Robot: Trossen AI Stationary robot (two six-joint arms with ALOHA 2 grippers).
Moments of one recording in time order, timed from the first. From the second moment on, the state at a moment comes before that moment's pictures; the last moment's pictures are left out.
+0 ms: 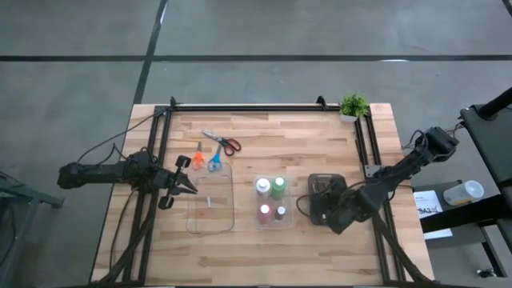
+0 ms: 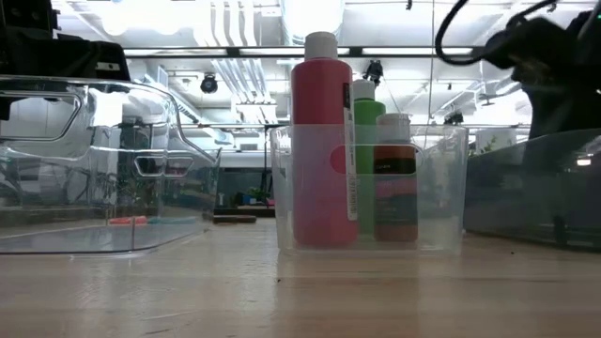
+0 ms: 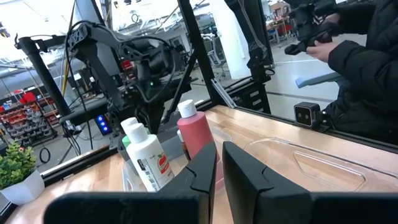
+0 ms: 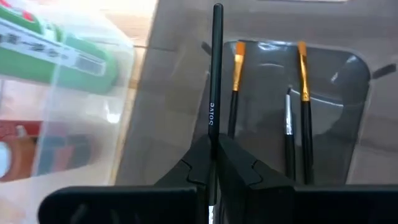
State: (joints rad) left arm 0.03 0.07 0.00 0.08 0.46 0.33; right arm 0.64 1.37 0.77 -0.81 0.52 2.04
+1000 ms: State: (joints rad) left arm 0.03 0.07 0.00 0.08 0.46 0.33; right arm 0.62 1.48 0.77 -0.80 0.42 2.12
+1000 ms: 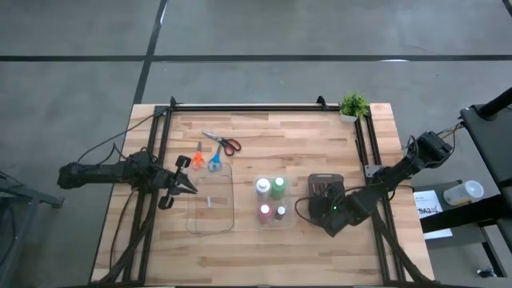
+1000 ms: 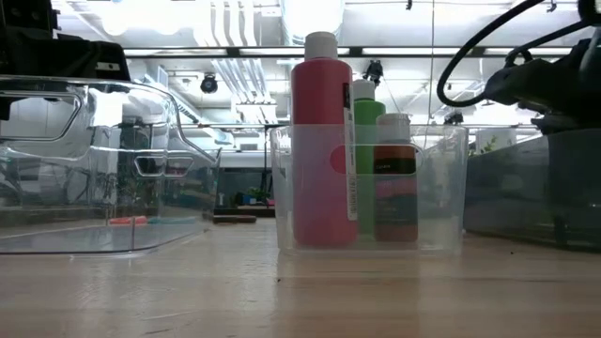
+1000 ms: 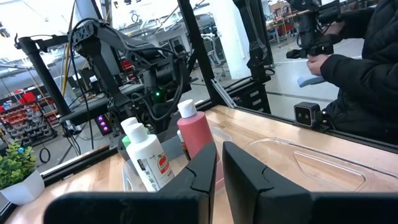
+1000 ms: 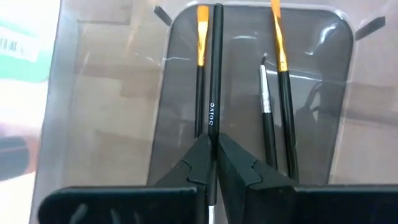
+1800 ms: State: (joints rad) left arm 0.03 0.07 0.00 0.08 0.46 0.33; right arm 0.61 1.41 0.78 -0.81 0.49 2.03
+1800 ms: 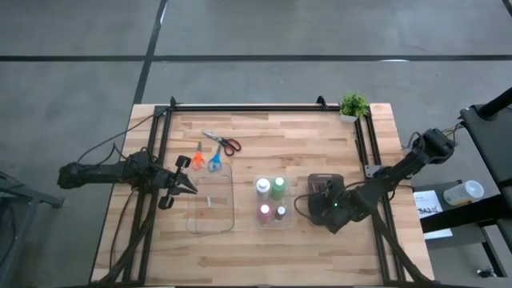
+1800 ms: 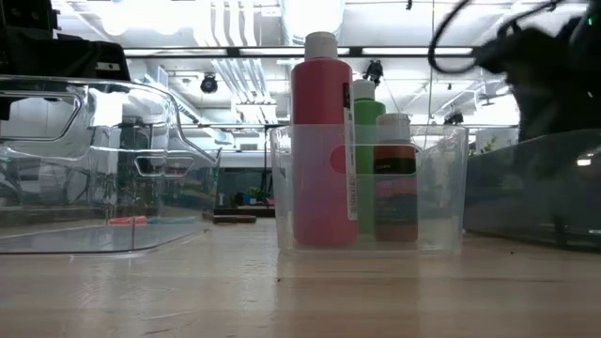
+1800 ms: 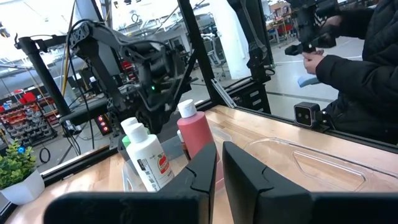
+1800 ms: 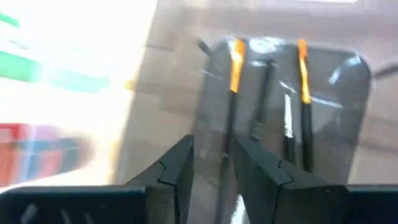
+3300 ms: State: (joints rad) left arm 0.03 0.07 0.00 0.08 0.46 0.33; right arm 0.16 1.06 0.94 -1.56 0.67 1.76
